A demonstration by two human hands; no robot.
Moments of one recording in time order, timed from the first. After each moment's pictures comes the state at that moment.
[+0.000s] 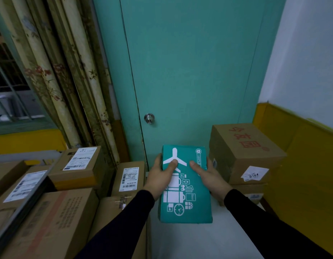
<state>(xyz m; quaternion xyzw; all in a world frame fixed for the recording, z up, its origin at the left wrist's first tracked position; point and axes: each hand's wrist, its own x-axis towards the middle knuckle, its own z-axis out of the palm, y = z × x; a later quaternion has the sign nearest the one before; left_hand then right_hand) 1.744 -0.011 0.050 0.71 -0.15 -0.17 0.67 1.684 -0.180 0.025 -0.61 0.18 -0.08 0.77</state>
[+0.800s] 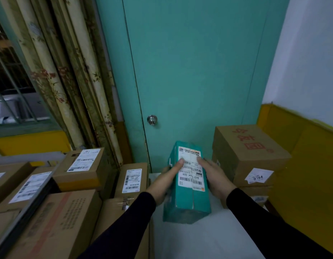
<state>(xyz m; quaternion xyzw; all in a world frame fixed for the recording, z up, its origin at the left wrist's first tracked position) 1.735 -0.011 0.061 0.68 -0.11 -0.33 0.64 1.695 -0.185 0.031 -0.58 0.20 -0.08 0.79</state>
